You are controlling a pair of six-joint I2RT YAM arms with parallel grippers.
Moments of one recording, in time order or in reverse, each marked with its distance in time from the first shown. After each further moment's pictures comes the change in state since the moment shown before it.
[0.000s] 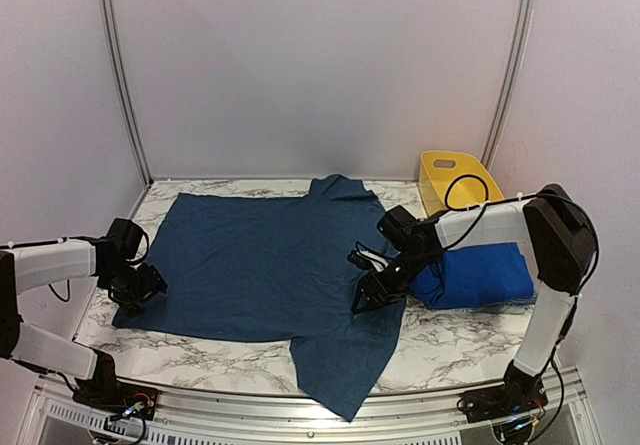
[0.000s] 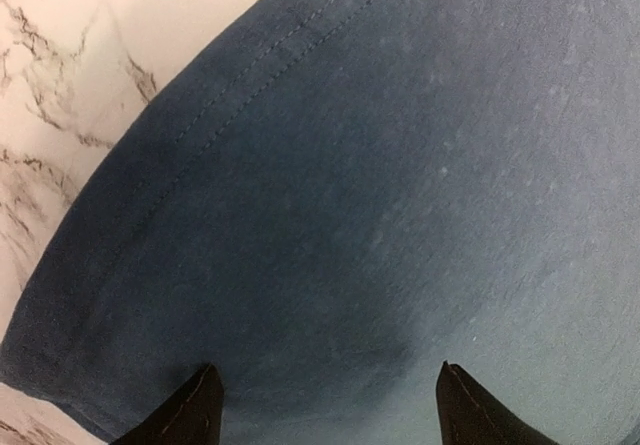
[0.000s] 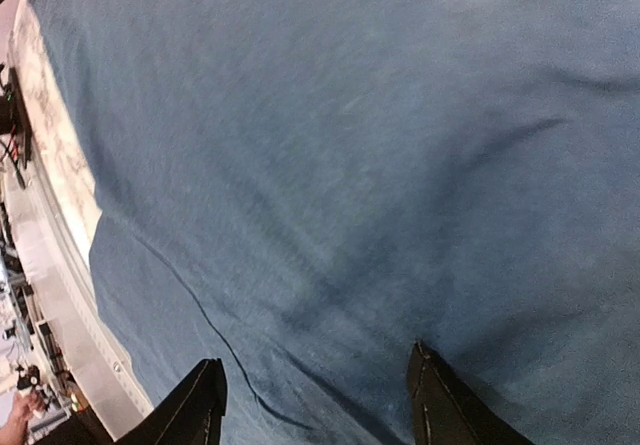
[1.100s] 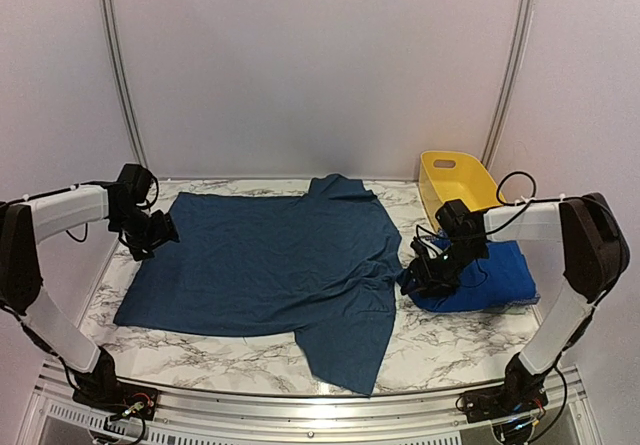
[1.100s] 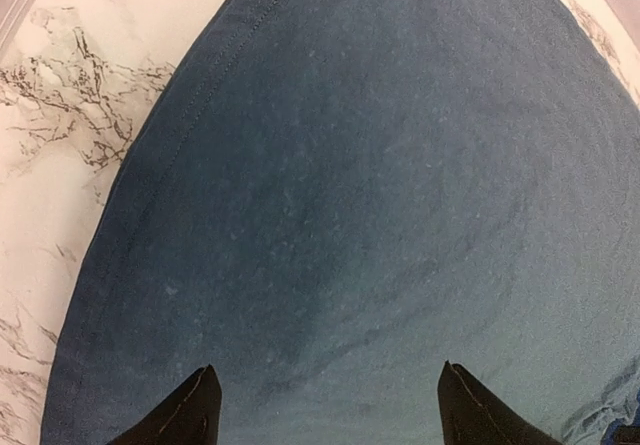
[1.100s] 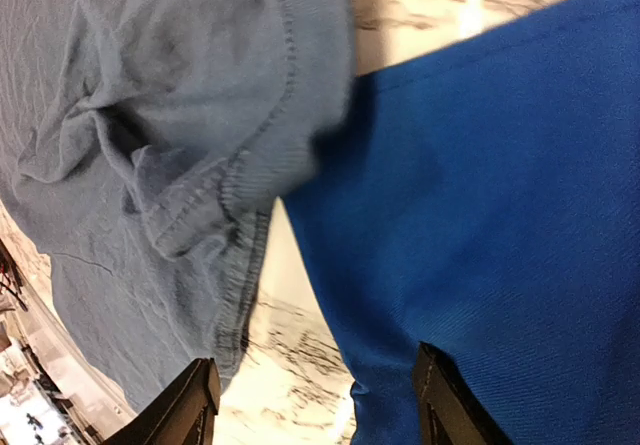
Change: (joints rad) left arm 0.007 0.244 0.461 -0.101 0.054 0.252; right arm -0.325 -0.156 -0.135 -0.075 0.131 0.078
